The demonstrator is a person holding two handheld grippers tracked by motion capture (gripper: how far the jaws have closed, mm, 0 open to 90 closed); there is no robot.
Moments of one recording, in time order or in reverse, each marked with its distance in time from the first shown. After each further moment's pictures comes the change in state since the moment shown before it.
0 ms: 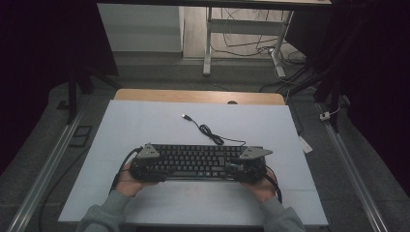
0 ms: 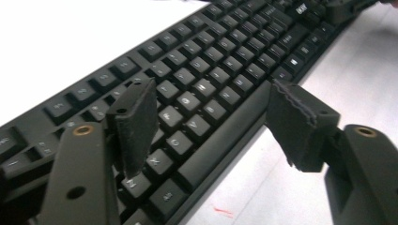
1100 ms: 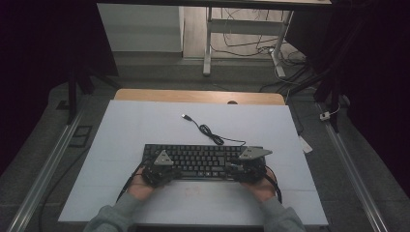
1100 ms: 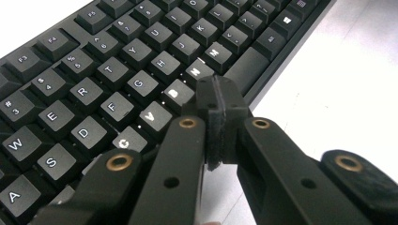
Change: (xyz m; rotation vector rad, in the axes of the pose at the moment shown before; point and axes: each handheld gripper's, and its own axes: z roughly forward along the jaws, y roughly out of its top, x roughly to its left) left arm -0.015 -0.005 0.034 0.108 -0.013 0.055; right arm 0.000 0.000 0.001 0.005 -0.004 -0.002
